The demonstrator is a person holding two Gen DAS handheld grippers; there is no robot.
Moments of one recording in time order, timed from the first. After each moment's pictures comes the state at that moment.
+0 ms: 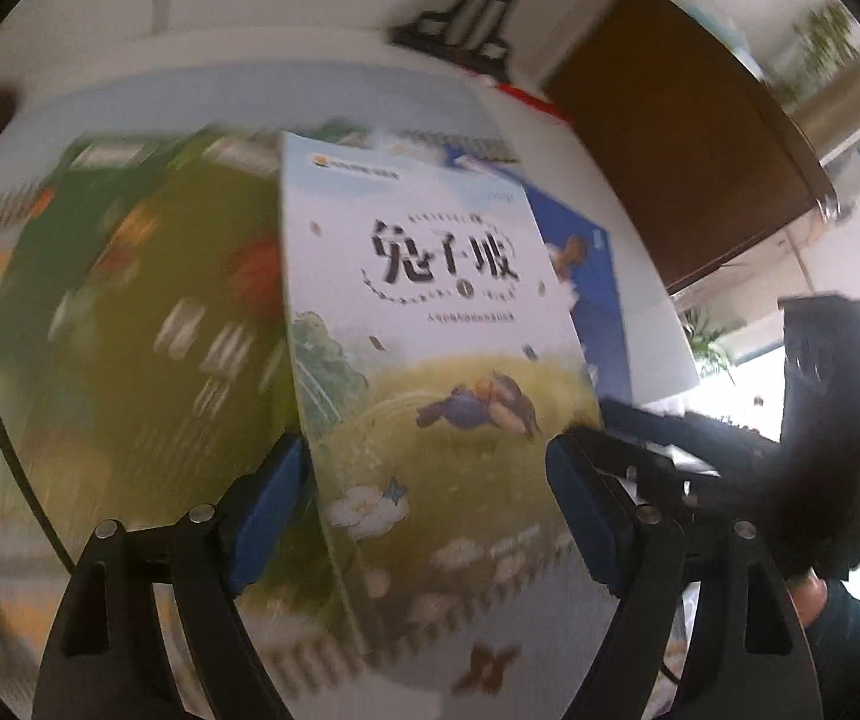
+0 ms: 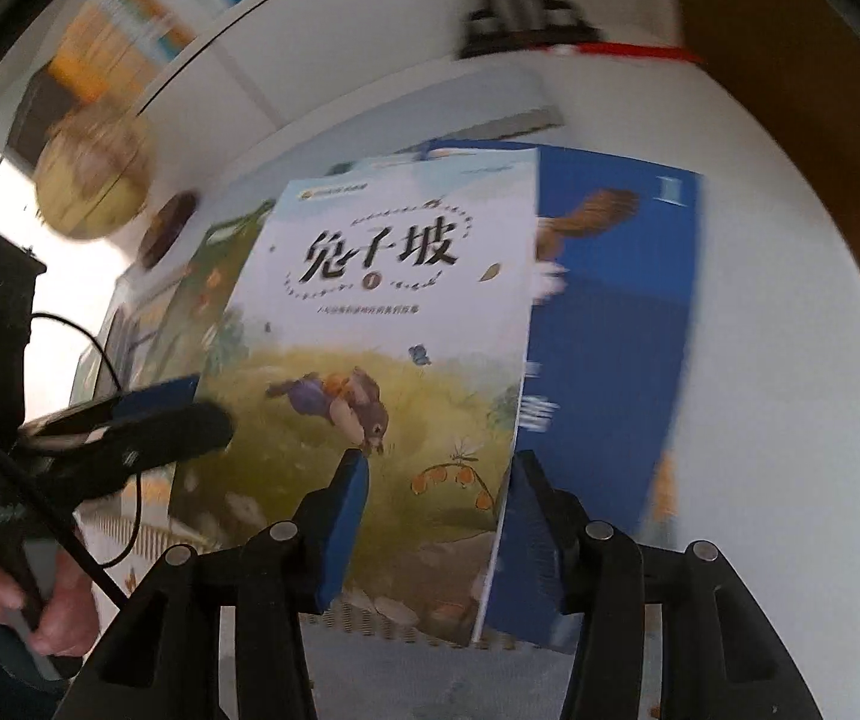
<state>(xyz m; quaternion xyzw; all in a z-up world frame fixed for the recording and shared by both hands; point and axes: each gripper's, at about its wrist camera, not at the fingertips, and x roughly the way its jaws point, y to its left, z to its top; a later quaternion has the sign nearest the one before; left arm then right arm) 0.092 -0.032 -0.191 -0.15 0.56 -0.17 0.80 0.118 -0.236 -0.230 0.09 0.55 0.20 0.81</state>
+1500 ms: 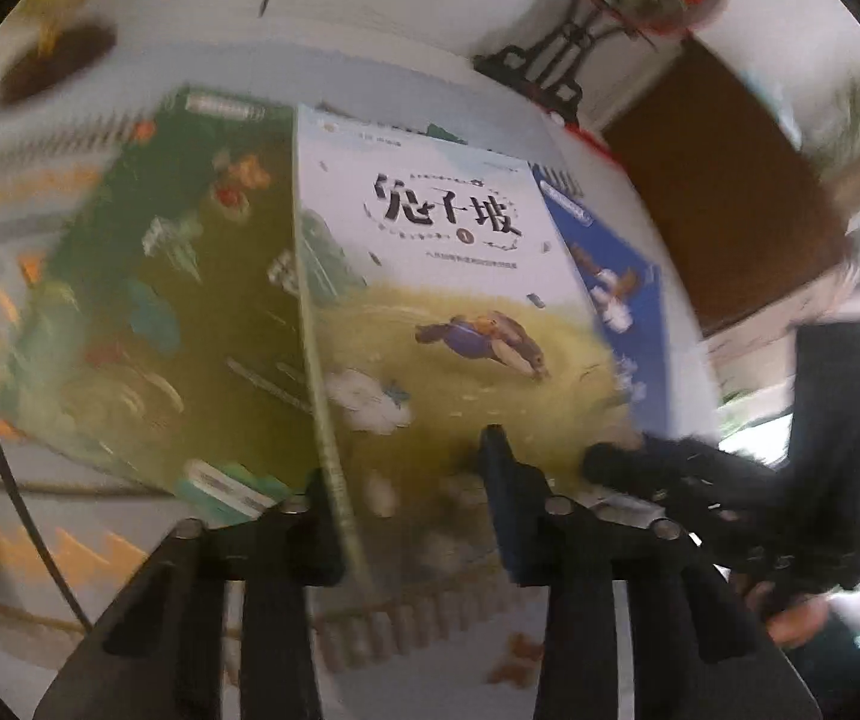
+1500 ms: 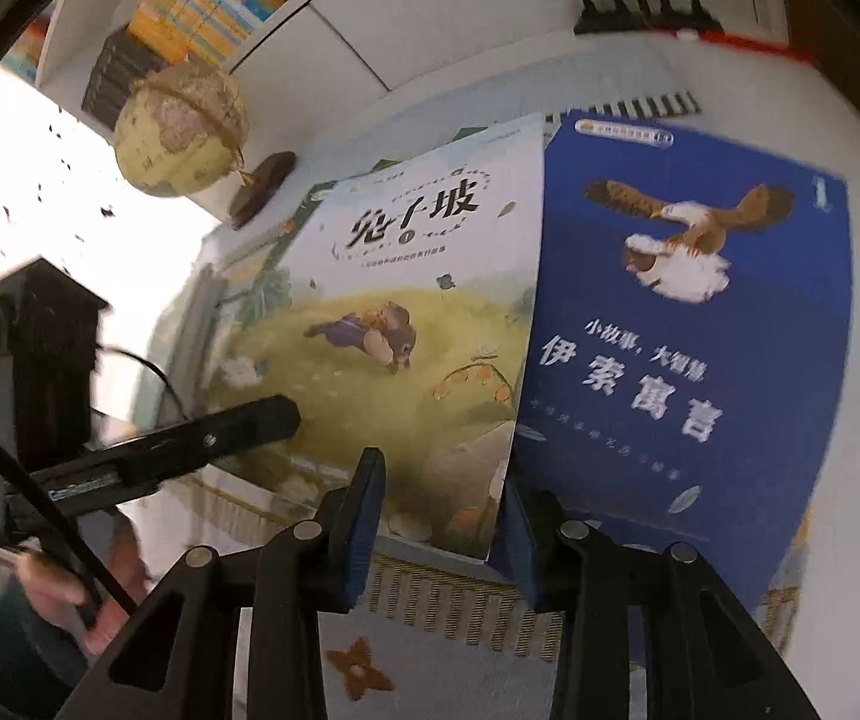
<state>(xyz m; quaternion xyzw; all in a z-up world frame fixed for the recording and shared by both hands) 0.076 -0.014 -0.203 -0.16 0.53 -0.12 0.82 0.112 -0.213 -0.231 0.09 0.54 0.29 0.78</state>
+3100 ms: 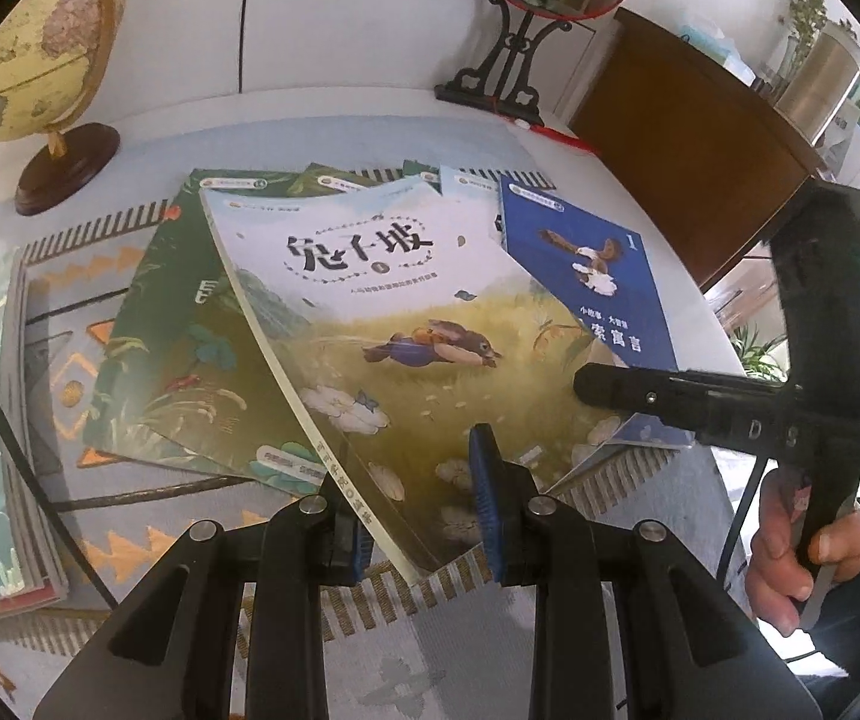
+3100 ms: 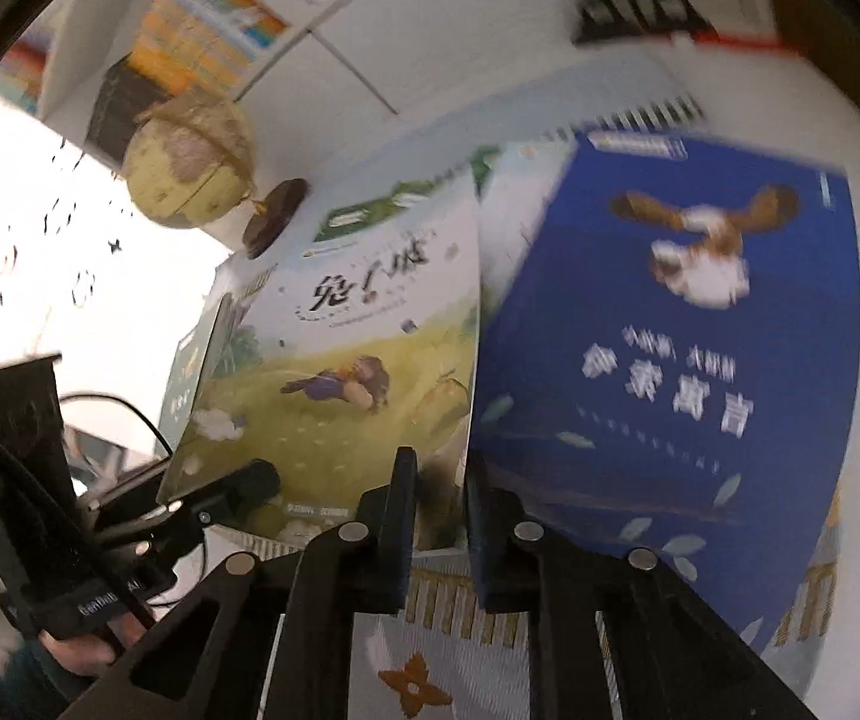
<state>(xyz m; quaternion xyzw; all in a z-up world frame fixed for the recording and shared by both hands) 0.040 -0.012 -0.169 -0.08 0.50 -0.11 0.85 0.102 -0.202 -0.219 0.13 0.52 0.30 0.79</state>
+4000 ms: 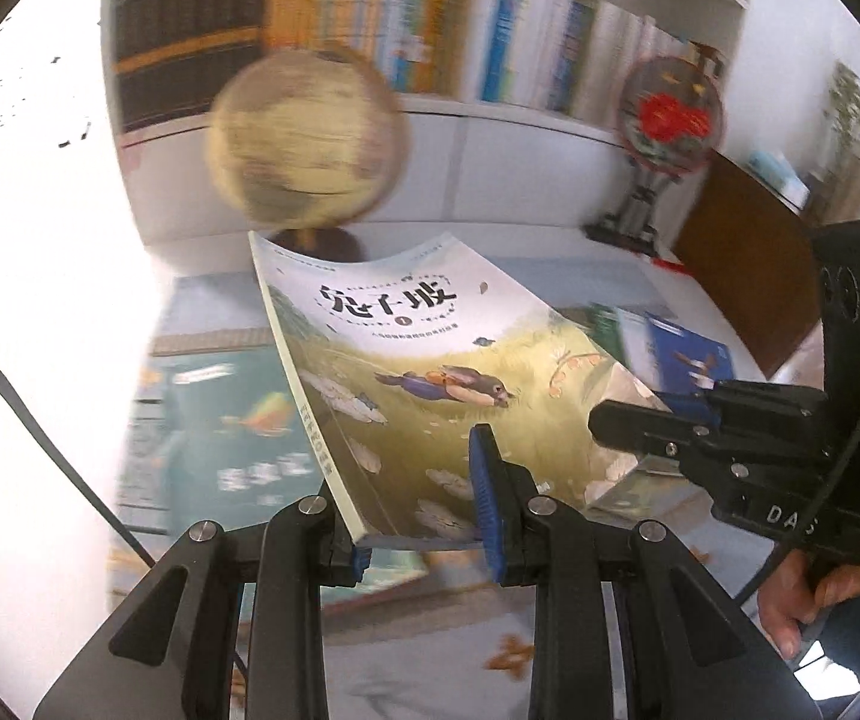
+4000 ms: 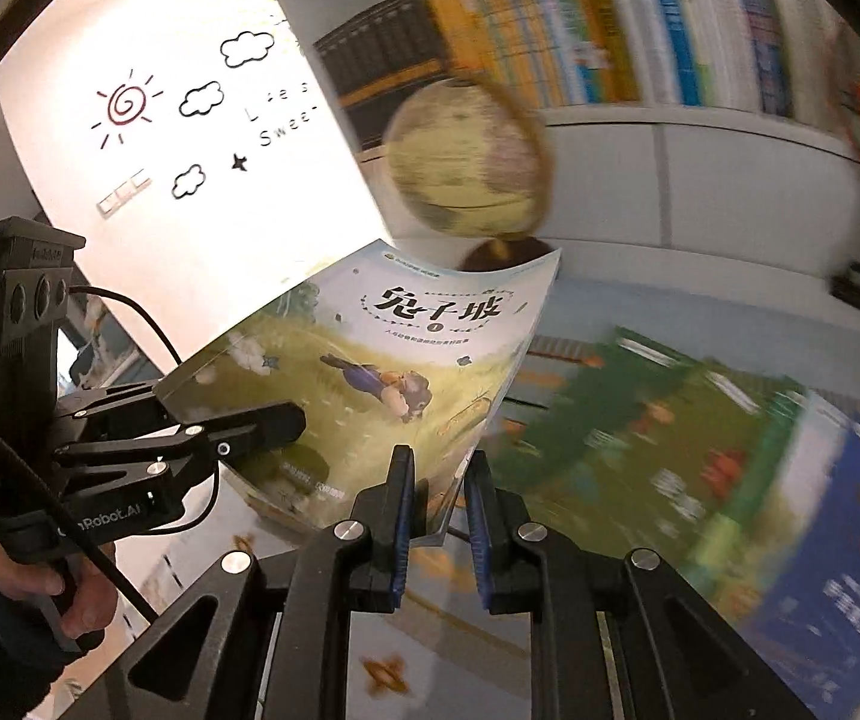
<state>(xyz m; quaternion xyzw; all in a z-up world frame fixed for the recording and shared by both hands) -0.031 0.171 -0.069 -0.07 0.41 0.01 0.91 0.042 0.000 -0.113 -0.01 0.39 0.42 0.82</state>
